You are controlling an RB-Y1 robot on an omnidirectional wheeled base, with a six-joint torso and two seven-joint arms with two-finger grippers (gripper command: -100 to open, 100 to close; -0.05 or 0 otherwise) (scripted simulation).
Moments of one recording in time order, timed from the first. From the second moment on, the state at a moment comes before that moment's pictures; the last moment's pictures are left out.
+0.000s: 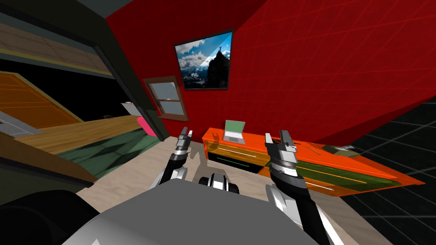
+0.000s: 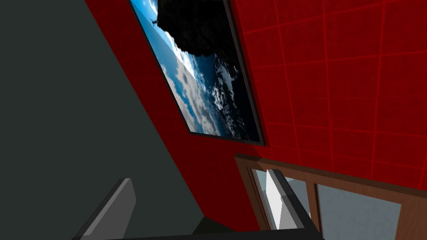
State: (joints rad) left arm 0.52 -0.02 0.00 -2.21 -0.11 -0.52 0.02; right arm 0.51 -0.10 -0.05 -2.35 0.02 -0.50 -0.04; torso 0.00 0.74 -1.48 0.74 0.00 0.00
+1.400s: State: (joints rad) left arm 0.52 -0.02 0.00 -2.21 -0.11 -0.52 0.02; right arm 0.87 -0.29 -0.27 -2.23 0.24 -0.40 0.09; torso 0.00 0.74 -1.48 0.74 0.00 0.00
